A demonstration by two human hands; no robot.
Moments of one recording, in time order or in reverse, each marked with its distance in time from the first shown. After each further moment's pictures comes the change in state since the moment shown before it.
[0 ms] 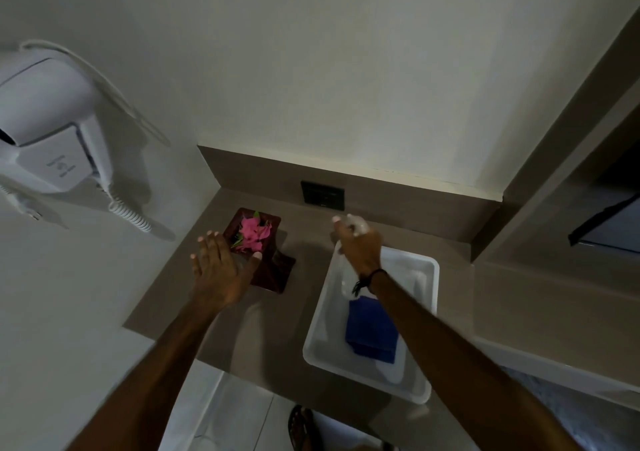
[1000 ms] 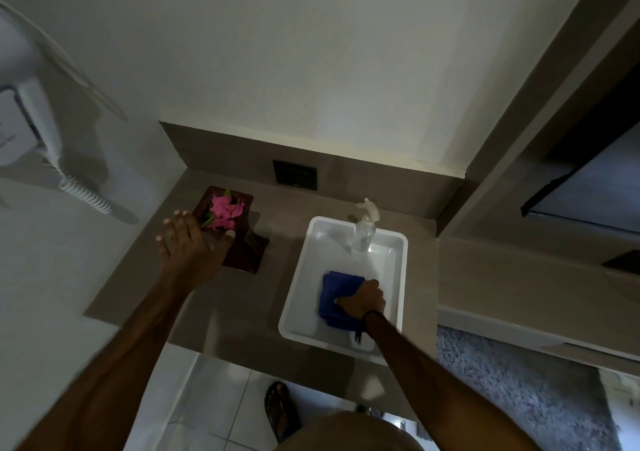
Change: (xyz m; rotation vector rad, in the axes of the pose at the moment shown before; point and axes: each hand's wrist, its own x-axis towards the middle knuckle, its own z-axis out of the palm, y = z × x) left_hand 0.003 -0.005 0.009 0.015 0.075 0.035; right_hand -0.087 0.113 -0.051 -0.498 -0.119 0.556
